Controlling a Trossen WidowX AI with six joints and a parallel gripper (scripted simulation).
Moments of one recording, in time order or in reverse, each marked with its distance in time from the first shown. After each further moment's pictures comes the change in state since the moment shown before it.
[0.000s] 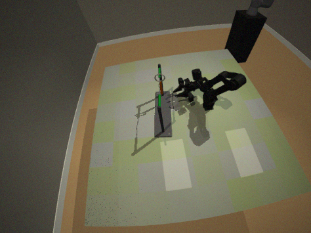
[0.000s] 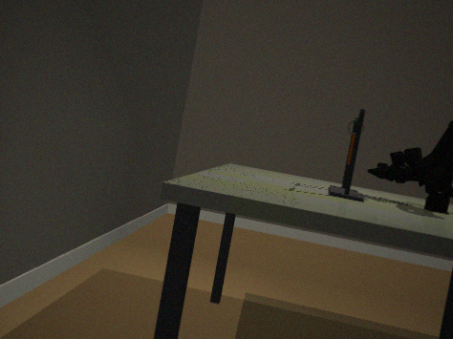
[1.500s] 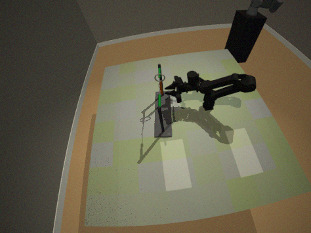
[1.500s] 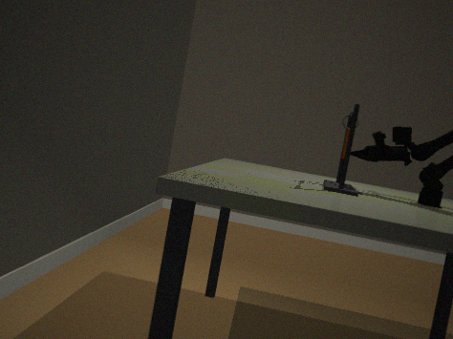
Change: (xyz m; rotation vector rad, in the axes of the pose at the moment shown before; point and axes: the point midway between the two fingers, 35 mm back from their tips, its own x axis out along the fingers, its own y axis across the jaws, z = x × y) arm 0.056 -0.009 0.050 0.063 0.058 -0.334
